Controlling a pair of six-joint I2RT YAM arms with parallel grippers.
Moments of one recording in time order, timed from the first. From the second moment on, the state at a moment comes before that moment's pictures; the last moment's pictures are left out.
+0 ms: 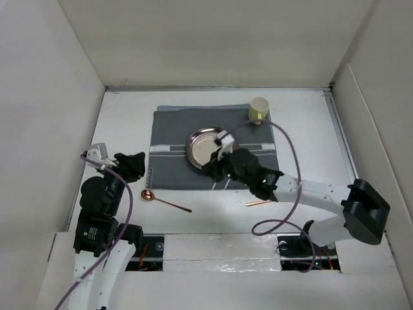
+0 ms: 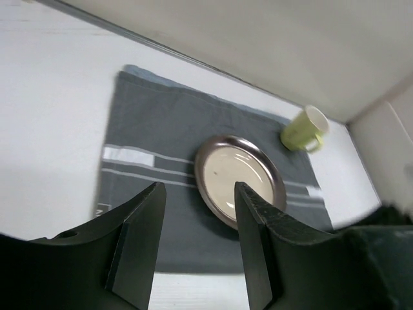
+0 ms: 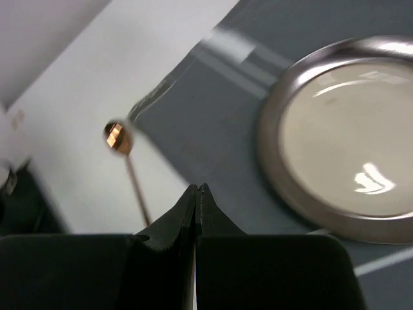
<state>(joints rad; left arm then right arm) -0.18 0.31 0.69 -0.46 -0.02 -0.50 0.95 1.36 0.82 0.27 0.10 0.35</state>
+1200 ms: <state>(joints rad) -0.18 0.25 0.70 -0.55 -0.33 -0.60 1.31 2.19 1.48 0.05 0.21 0.19</state>
